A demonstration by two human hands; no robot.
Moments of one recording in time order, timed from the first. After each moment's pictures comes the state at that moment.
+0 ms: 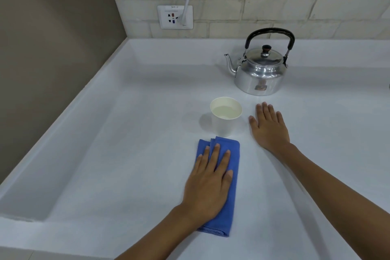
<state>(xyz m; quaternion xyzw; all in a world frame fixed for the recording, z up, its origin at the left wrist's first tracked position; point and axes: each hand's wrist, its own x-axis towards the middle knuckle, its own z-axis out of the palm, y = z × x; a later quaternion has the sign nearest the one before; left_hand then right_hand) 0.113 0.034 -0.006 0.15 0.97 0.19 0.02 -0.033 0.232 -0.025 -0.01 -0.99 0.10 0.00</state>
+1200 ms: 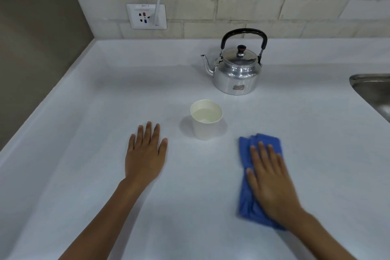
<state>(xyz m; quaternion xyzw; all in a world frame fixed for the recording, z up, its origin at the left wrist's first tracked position) 0.021 -0.054 -0.035 0.02 0.99 0.09 -0.03 0.118 0.224 -0.002 0.01 -1.00 0.05 0.03</state>
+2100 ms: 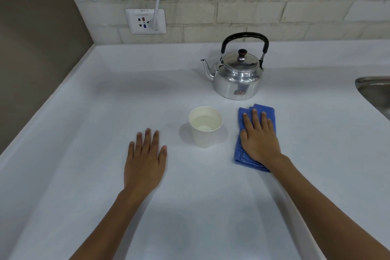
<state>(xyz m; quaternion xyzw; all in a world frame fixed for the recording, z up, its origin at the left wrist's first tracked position) 0.022 -0.049 -0.032 0.01 1.00 0.09 -0.03 -0.010 0.239 -0.013 -0.04 -1.00 0.06 0.02</state>
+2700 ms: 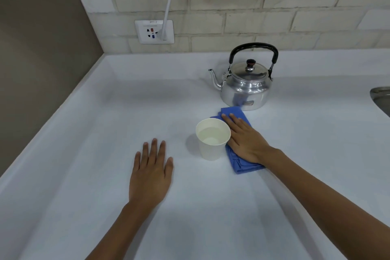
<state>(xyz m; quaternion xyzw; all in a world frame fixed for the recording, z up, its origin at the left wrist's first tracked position) 0.022 -0.048 -0.031 0.01 1.00 0.08 -0.05 -0.057 0.223 -0.009 0.22 -0.97 0.09 -0.02</state>
